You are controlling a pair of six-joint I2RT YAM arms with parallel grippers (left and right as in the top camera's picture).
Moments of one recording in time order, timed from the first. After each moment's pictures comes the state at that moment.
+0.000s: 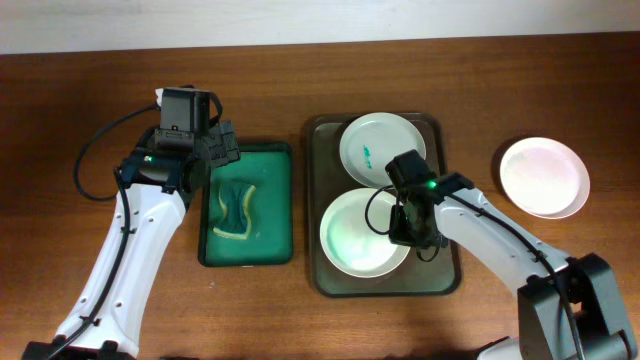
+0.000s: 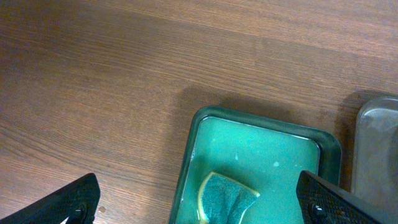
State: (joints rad) left arm -0.16 1.49 1.29 -0.72 -0.28 -0.30; right arm 0.38 1.62 0.98 -0.89 0.04 0.57
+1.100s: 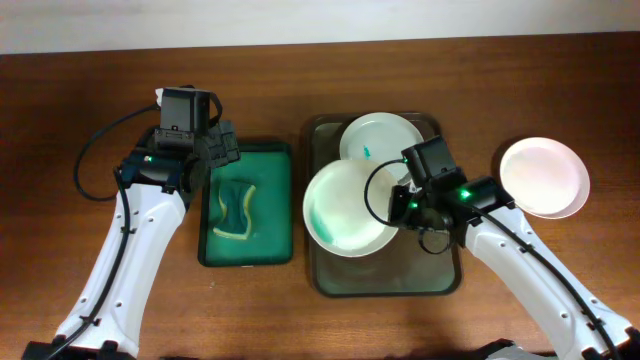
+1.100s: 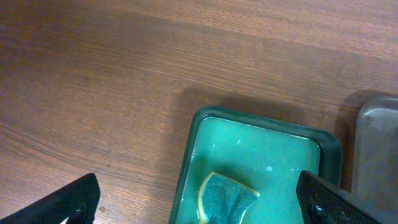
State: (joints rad) left arm -0.16 1.49 1.29 -0.72 -0.28 -0.30; right arm 0.38 1.39 1.04 -0.84 -0.08 0.55
